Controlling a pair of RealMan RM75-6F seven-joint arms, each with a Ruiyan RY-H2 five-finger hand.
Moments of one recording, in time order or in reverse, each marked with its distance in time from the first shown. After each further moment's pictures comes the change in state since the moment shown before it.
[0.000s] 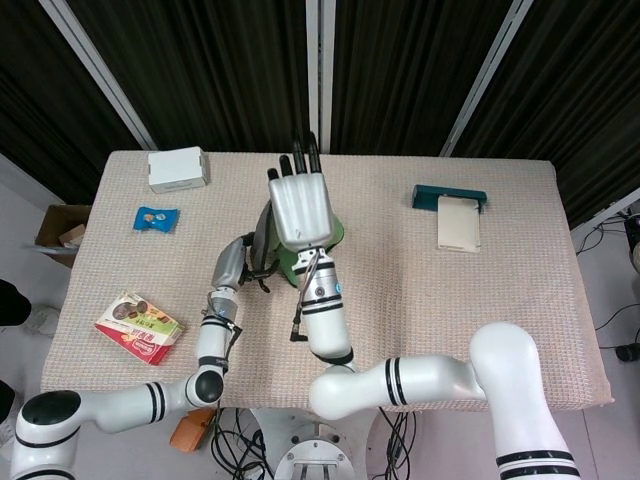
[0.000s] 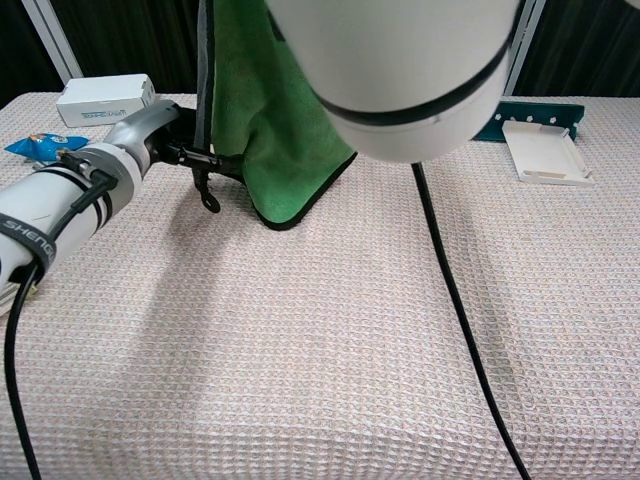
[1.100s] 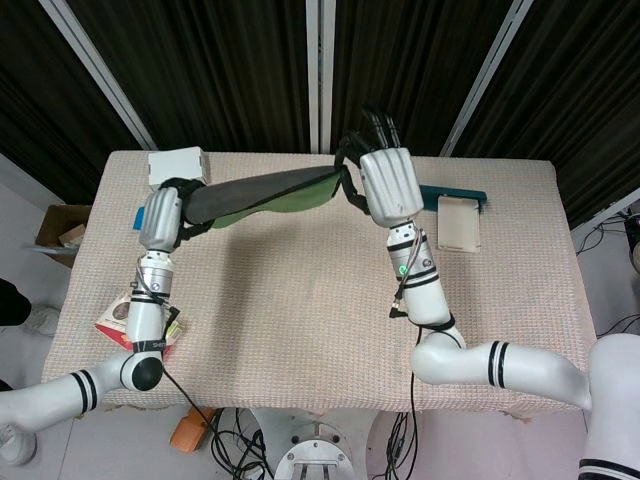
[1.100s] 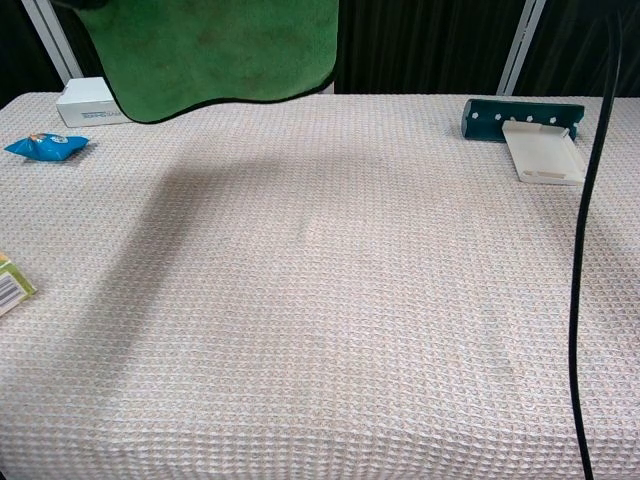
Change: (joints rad) left arm 0.075 0.325 -0.007 -0.137 0.304 0.156 0.003; right arm -0.360 0.329 -0.153 -0.041 -0.375 -0.249 0.776
